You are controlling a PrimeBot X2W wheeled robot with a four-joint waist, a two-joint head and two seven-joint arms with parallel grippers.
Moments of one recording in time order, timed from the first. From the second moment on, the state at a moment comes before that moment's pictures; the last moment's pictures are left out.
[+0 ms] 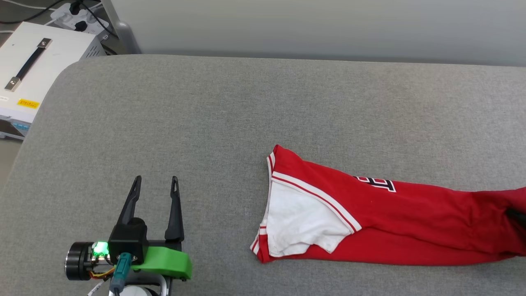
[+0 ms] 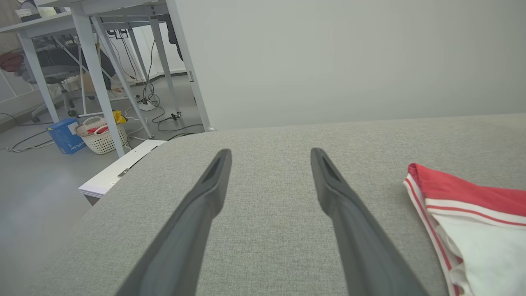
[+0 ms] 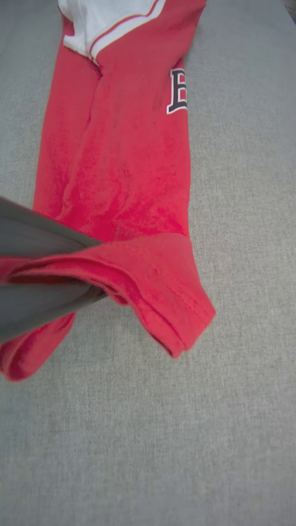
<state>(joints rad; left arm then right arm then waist) -0.01 0.12 -0.11 0.02 -0.05 0.07 -0.26 -0.20 -0.77 0.25 0.38 1.11 0.13 0.47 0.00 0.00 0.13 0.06</state>
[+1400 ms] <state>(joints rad) -0.09 0.07 -0.11 0.04 -0.03 0.04 -0.26 -0.70 -0.30 0.89 0.48 0.87 0.13 0.50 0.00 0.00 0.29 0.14</state>
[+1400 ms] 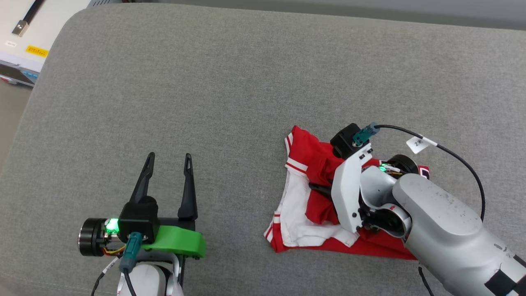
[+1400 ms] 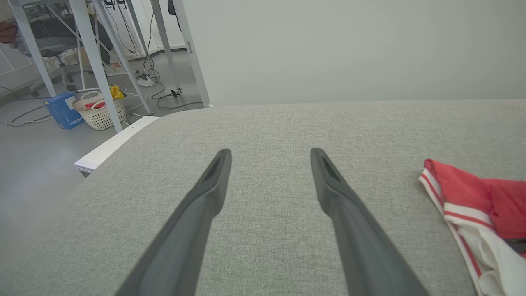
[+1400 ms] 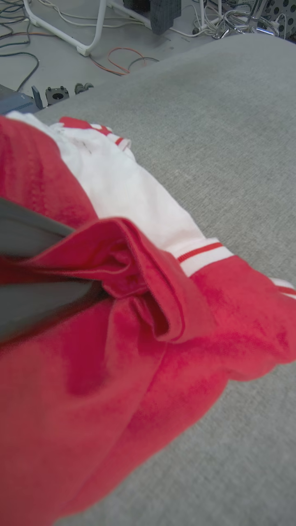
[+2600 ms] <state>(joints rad) -0.01 0.07 -0.05 0.03 -0.03 0.02 -0.26 -0.20 -0.23 0.07 0.08 0.20 0.13 -0.26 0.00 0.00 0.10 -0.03</state>
